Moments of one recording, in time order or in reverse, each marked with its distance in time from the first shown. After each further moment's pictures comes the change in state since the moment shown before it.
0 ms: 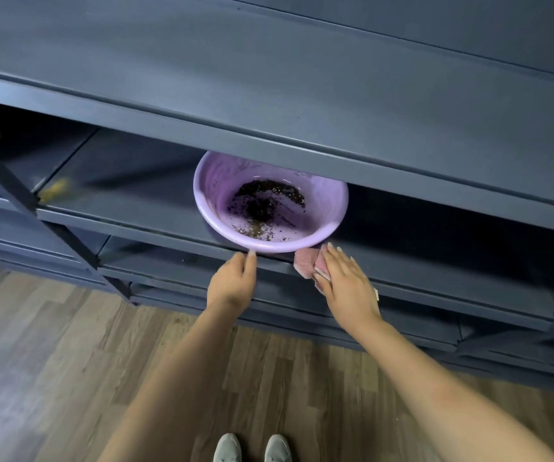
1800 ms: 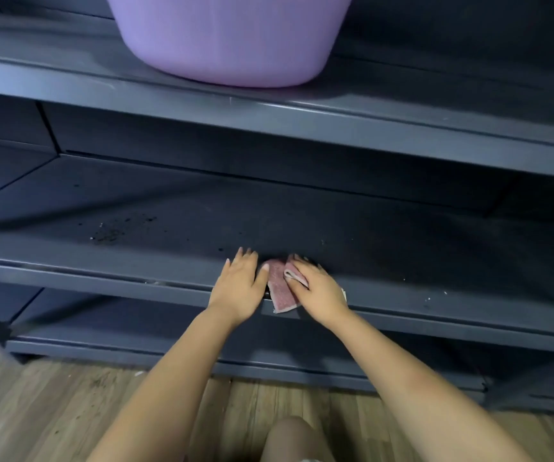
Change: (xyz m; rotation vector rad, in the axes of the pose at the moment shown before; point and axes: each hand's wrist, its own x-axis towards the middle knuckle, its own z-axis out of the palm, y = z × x) left_hand 0.157 -0.214 0.283 0.252 -0.076 0.499; right_hand 0.058 0.151 0.368 0.317 0.066 0.075
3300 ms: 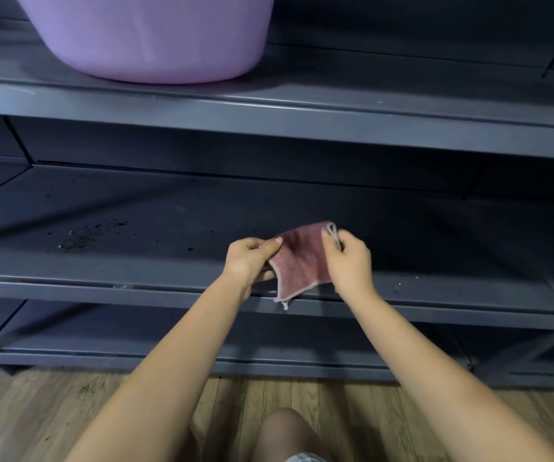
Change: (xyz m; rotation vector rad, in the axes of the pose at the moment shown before) left_hand 0.020 0.086 0.011 -1.048 0.054 -0.369; right_hand -0.023 0.016 -0.079 0.401 0.477 0.199
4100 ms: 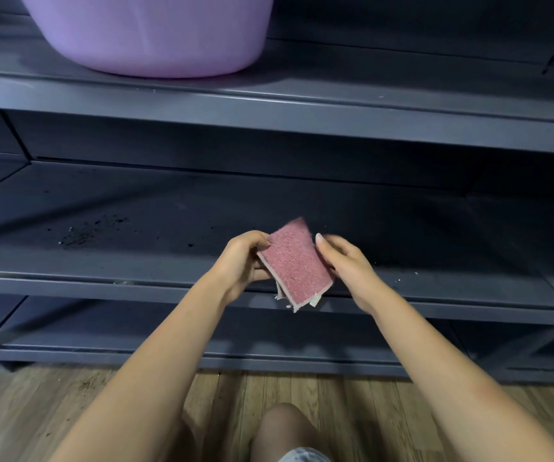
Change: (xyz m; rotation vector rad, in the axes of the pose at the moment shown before) left_hand -0.012 0.008 -0.016 -0.066 -0.251 -0.007; right_hand -0.003 0.009 -0.013 0.369 -0.423 0.187
